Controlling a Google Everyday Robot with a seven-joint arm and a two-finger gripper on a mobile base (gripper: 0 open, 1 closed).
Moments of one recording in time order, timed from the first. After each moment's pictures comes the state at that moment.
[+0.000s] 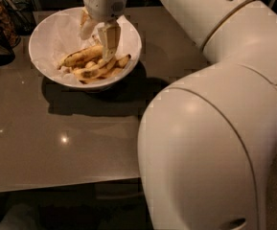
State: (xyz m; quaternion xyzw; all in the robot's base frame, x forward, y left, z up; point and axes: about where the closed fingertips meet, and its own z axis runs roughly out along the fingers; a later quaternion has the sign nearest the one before) arm 0.636 0.092 0.943 -0.91 0.39 0.03 0.16
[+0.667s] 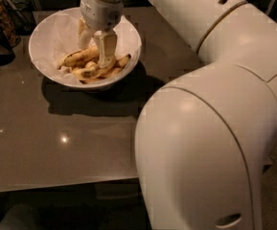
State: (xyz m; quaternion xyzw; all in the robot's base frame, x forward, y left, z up) arm 0.630 0.103 0.923 -0.91 0.38 0.05 0.15
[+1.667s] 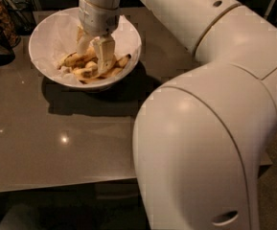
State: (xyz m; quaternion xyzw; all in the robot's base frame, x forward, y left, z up) arm 0.624 0.109 0.909 -0.92 0.37 0.06 0.14
